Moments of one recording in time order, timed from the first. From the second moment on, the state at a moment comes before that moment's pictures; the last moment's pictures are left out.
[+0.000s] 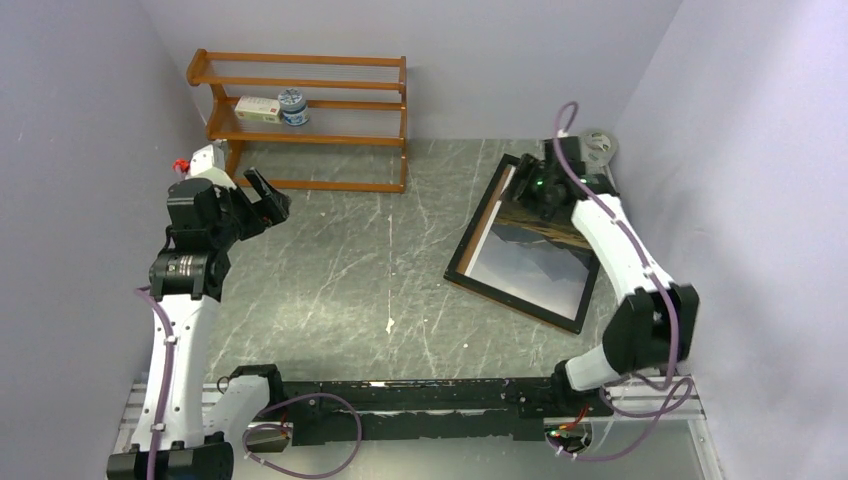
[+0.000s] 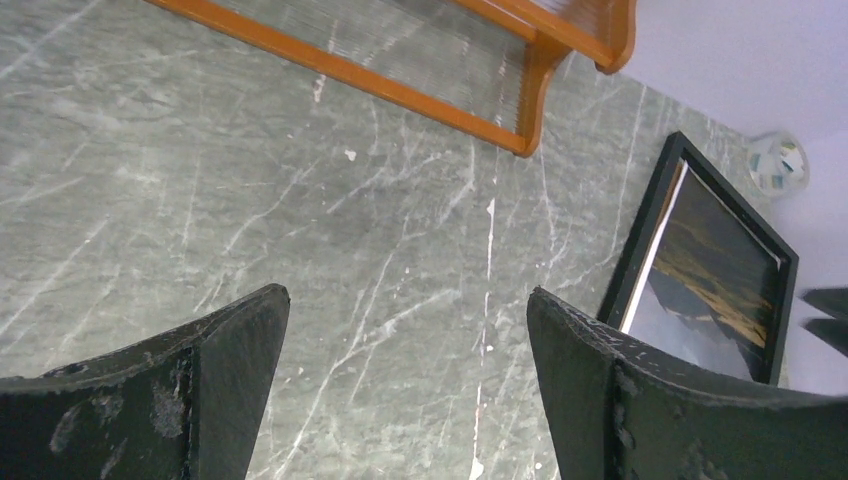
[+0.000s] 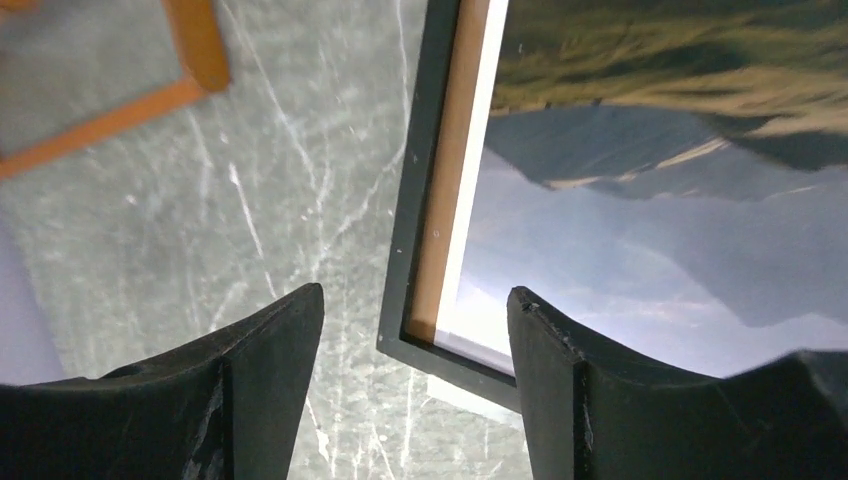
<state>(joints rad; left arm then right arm) 0.05 0.90 1.12 -0.61 0.10 -0.44 0.13 1.43 1.33 -0.67 -0.08 0.59</state>
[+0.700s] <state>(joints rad) 0.05 0.96 1.05 -0.53 0.21 -0.45 0.41 2.10 1.68 -0.85 0.18 0.83</state>
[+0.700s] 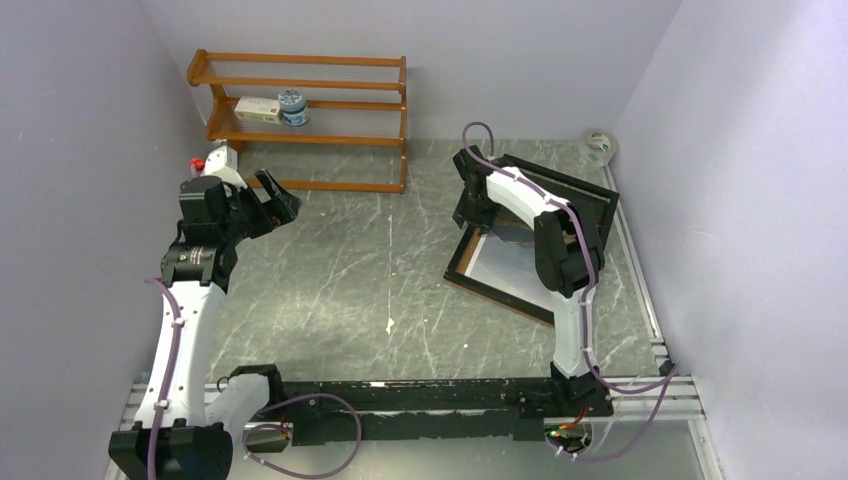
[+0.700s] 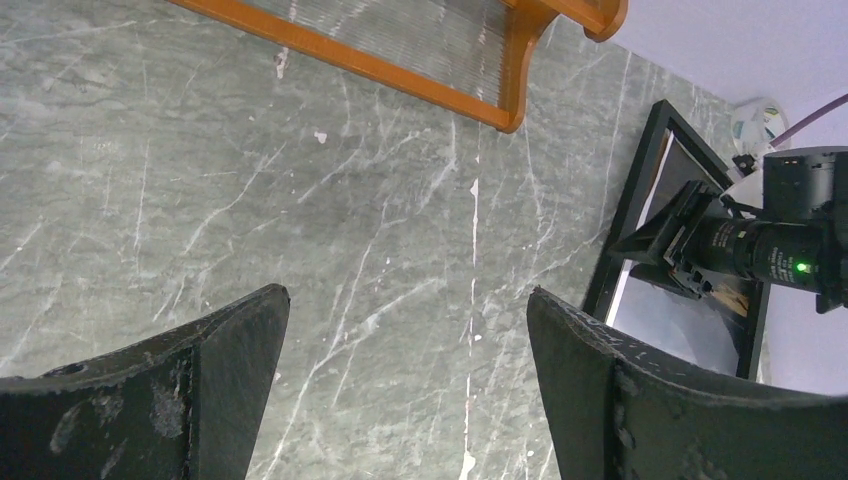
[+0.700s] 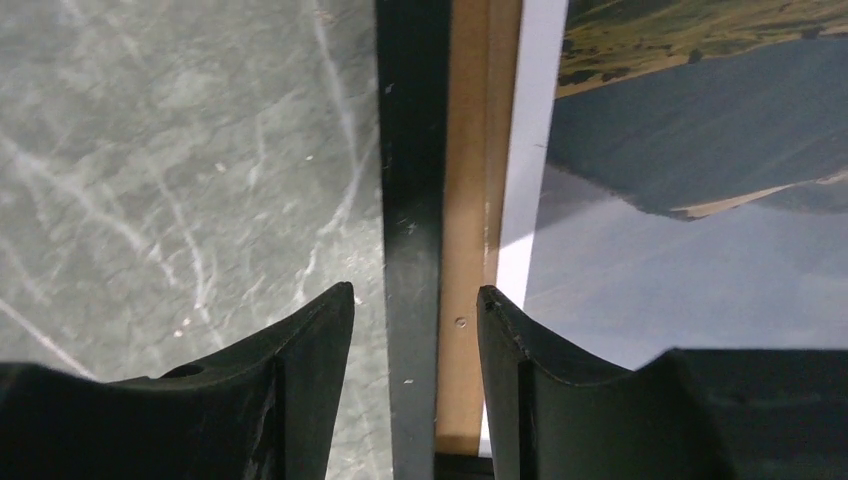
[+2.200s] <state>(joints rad) -0.04 1.06 0.89 -0.28 0.69 -0.57 0.50 1.68 1.43 -0.76 0.17 0.97</state>
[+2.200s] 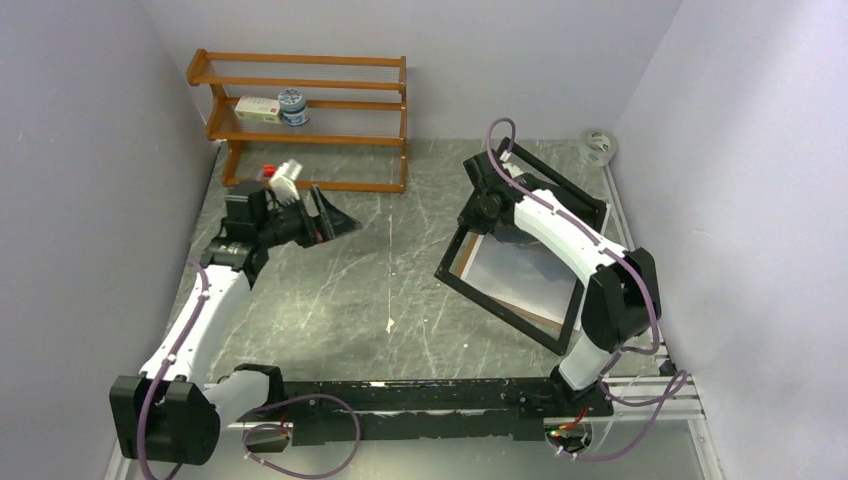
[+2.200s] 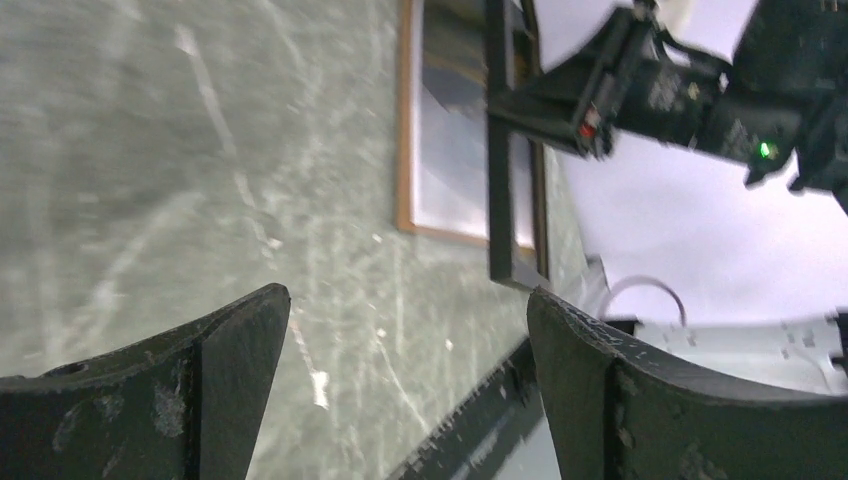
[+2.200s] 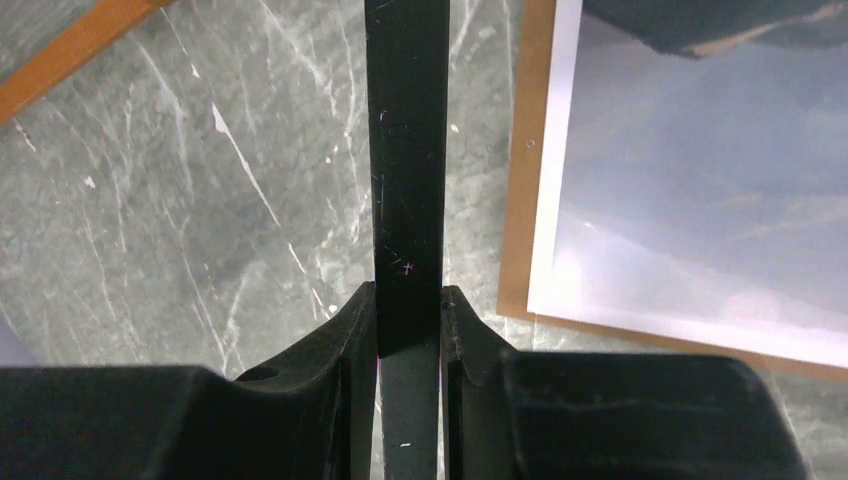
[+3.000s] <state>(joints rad) -0.68 1.54 1.02 -0.04 0.63 -0.68 0.51 1.47 1.28 -0.66 -0.01 1.00</state>
